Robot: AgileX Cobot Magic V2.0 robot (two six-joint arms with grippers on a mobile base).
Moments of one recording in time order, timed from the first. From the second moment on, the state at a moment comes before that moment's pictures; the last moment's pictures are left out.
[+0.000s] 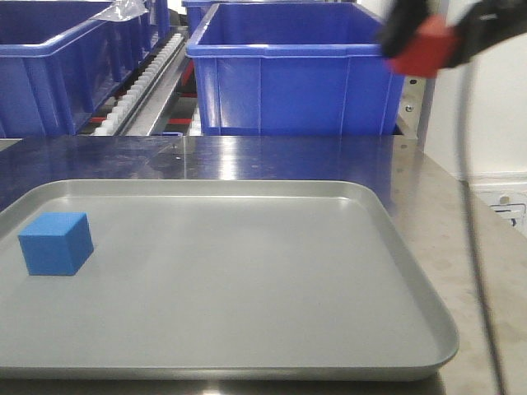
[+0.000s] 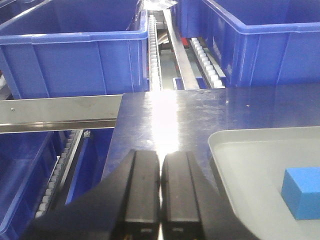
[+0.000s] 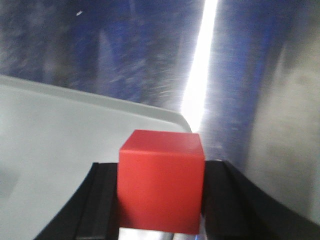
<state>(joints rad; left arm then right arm) -0.09 0.00 0.01 0.18 0.13 -0.19 0.41 1.25 -1.00 0.08 0.56 0.25</state>
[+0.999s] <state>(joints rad) -0.09 0.00 0.01 0.18 0.13 -0.19 -0.02 0.46 -0.34 0.07 0.48 0.25</state>
